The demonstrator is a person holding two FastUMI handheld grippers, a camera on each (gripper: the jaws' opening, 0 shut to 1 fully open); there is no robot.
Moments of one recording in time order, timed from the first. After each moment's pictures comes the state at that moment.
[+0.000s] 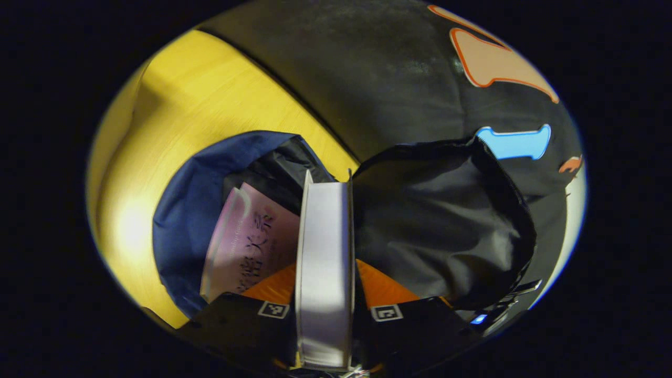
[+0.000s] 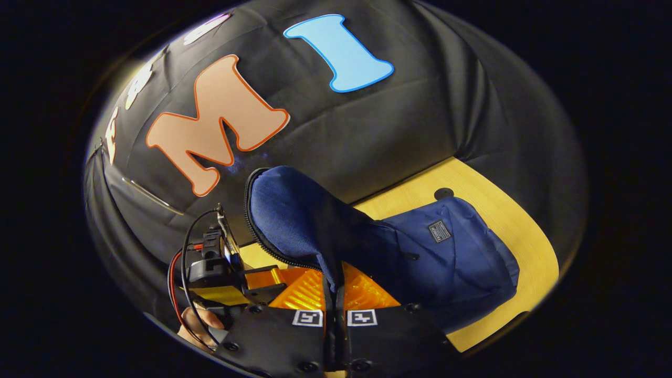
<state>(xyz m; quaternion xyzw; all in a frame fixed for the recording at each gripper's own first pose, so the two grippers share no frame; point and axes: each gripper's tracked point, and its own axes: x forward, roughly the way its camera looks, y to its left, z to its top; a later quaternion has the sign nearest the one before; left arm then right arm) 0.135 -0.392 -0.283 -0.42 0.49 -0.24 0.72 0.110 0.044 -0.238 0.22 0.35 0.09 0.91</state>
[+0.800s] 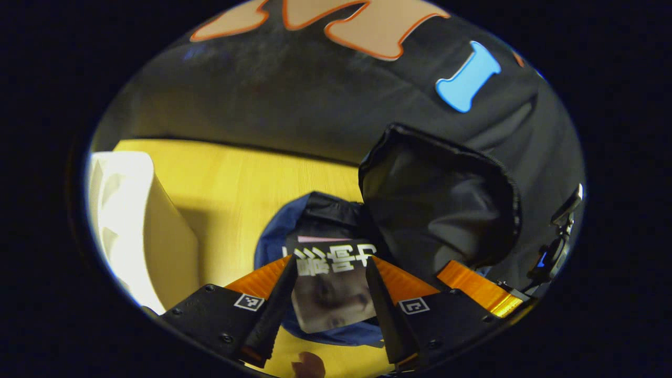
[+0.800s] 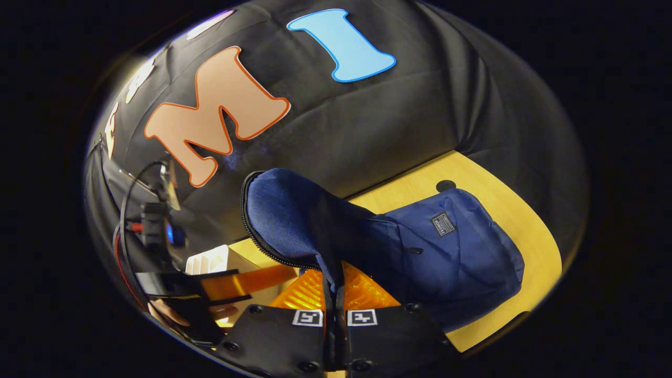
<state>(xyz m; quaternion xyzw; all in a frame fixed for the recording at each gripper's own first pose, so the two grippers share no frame) 0.148 -0.347 -0.214 -0.15 0.38 -0.25 0.88 0.103 0.059 -0.254 0.21 0.36 0.09 0.91</state>
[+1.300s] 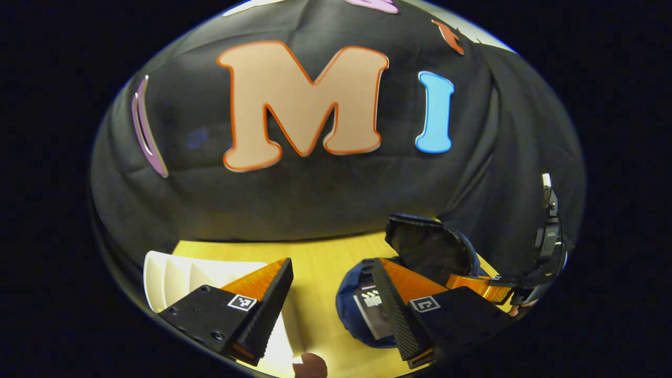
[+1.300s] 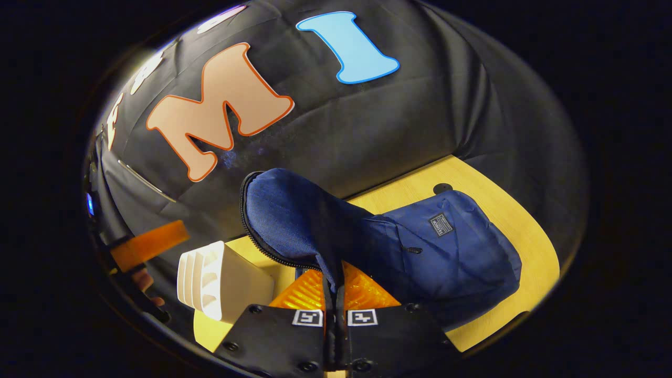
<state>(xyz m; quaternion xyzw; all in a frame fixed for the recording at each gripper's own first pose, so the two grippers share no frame) 0.144 -0.256 -0.077 -0.03 0.17 -0.17 0.97 0.097 0.061 -0.255 0.19 0.34 0.08 0.92</state>
